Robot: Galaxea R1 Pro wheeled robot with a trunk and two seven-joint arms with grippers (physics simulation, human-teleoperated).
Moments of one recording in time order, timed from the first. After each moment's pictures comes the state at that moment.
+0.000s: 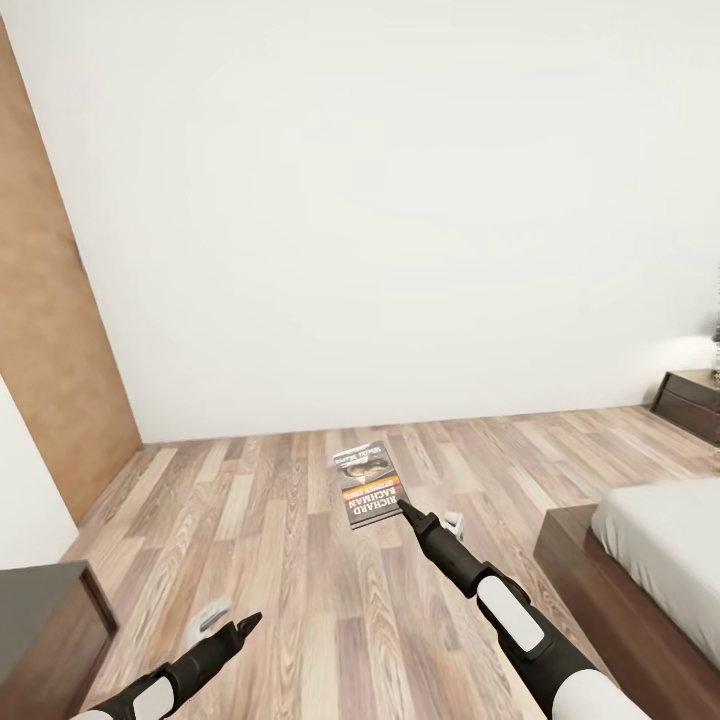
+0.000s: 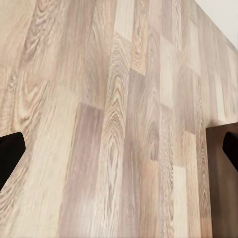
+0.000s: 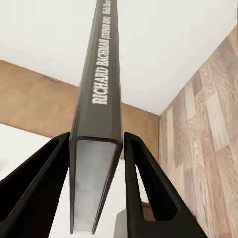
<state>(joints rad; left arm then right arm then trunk) -0.58 0.12 0.13 -0.02 0.50 -0.02 -0.55 -0.53 -0.05 0.33 -0.68 -1.27 0.21 0.54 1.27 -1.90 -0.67</state>
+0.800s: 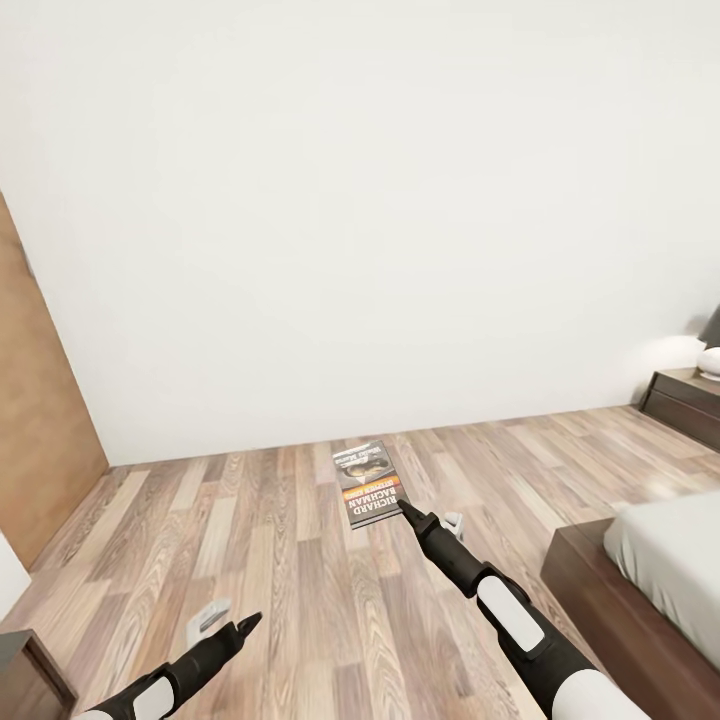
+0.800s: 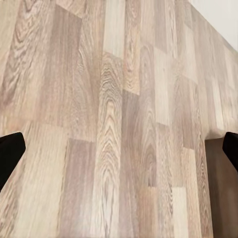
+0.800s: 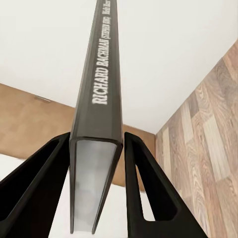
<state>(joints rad) -0.58 0.12 0.13 -0.02 0.50 -0.02 -0.55 -0.53 -0.05 0.33 -0.68 -1.27 0.21 0.54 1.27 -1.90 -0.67</state>
